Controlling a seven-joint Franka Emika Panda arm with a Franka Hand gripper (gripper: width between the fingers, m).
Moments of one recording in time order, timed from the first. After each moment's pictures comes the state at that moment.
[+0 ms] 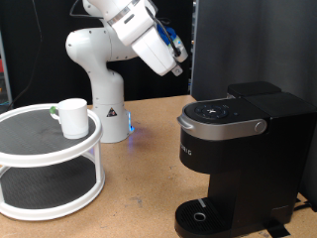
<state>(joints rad) 0.12 -0.35 -0.21 -2.37 0.71 2.04 -0.91</state>
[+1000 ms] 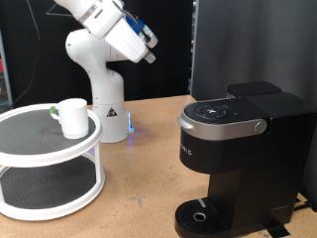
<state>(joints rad) 0.08 -0.51 -0.33 -2.49 0.69 1.87 -1.08</state>
